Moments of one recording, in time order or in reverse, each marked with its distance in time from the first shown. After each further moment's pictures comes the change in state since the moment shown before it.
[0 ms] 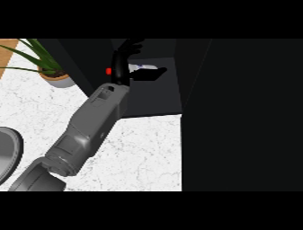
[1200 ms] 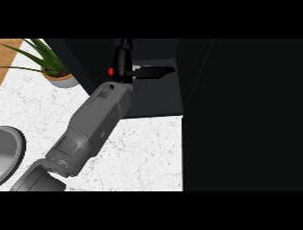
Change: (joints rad) left arm 0.014 -0.003 -0.011 -0.081 0.129 -0.141 -0.203; right arm -0.044 -0.009 -0.019 -0.002 -0.022 -0.023 0.041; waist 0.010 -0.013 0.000
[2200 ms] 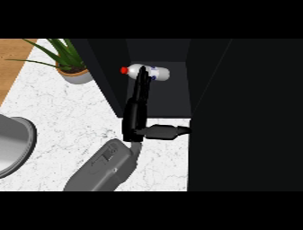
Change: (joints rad) left arm 0.553 0.007 -0.428 -0.748 0.126 0.131 0.090; right arm -0.028 0.022 -0.012 -0.011 -0.016 -0.064 0.060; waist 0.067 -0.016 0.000
